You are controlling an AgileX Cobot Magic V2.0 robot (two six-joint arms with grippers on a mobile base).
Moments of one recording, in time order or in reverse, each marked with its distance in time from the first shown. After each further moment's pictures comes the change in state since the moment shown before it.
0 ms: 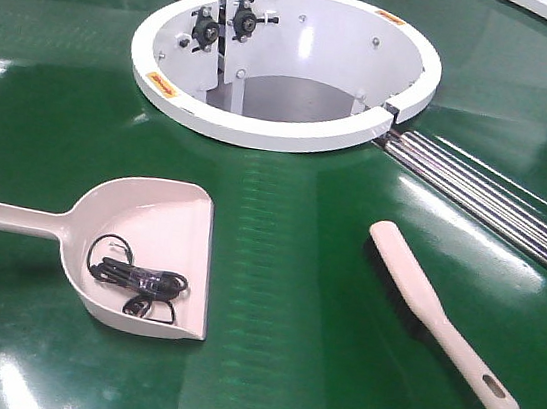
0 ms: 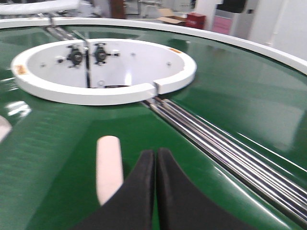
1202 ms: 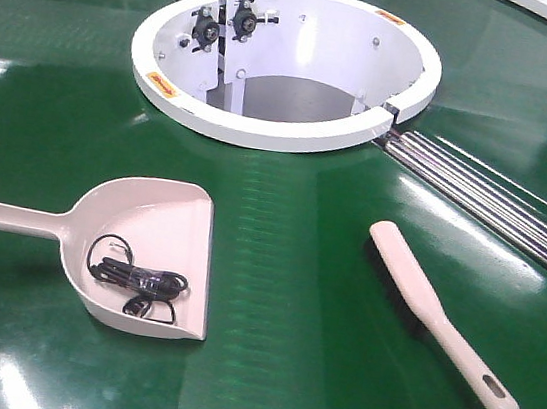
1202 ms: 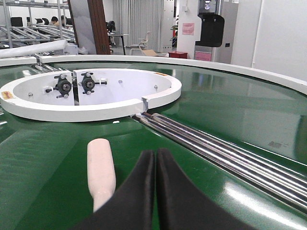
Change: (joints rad) left arm 0.000 0.000 0.000 0.000 0.007 0.000; right arm -0.024 -0.296 0.310 -0.069 -0.179 0.114
